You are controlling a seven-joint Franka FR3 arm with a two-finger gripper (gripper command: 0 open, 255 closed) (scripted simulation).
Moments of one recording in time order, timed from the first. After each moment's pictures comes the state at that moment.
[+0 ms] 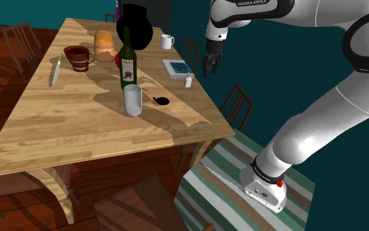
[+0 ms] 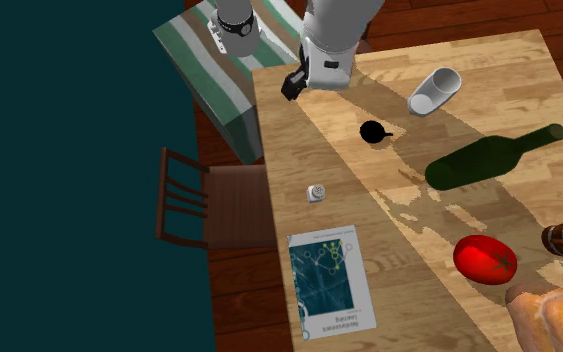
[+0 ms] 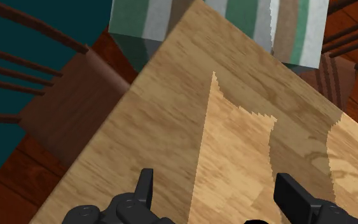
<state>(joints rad) -0.04 -0.18 -0.11 -2.08 -0.01 1.71 -0.25</state>
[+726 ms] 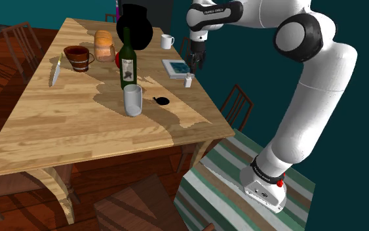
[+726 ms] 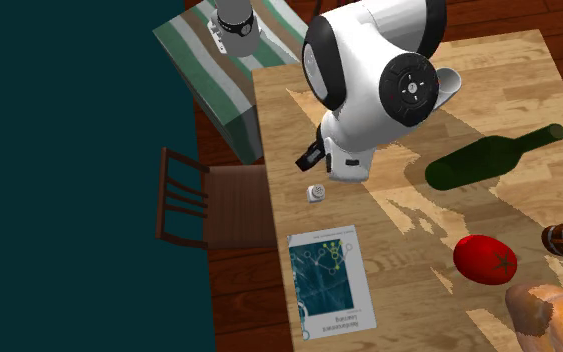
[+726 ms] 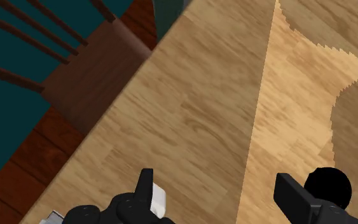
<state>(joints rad) -0.07 0.27 -0.14 -1.66 -0.01 1.72 -0.34</state>
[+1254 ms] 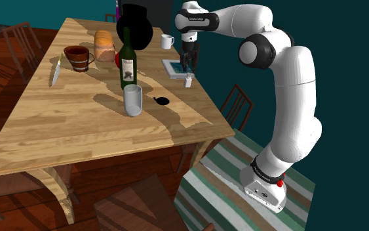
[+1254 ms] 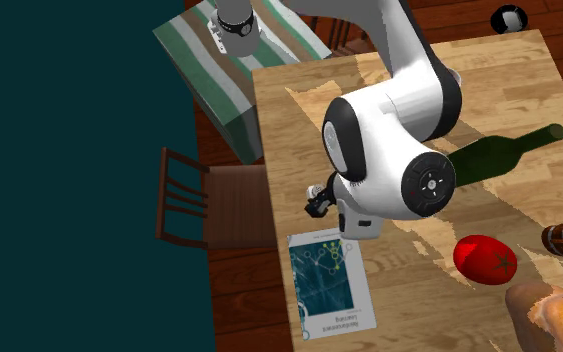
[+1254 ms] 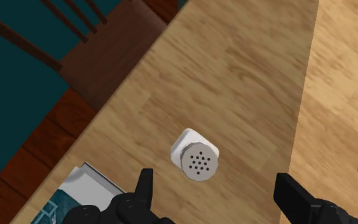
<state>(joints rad) -0.12 0.63 -0.15 -1.20 0.00 1.61 -0.38</state>
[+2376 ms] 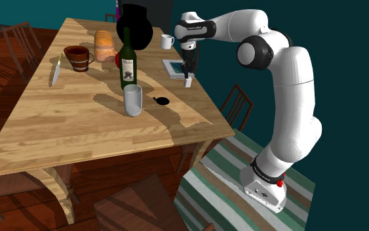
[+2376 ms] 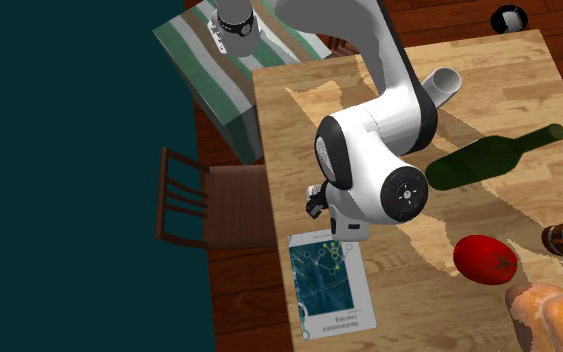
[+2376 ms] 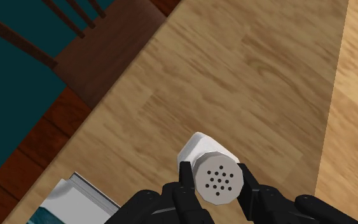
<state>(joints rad) -0.12 0.65 -0.15 -1.28 0.00 1.71 -0.39</state>
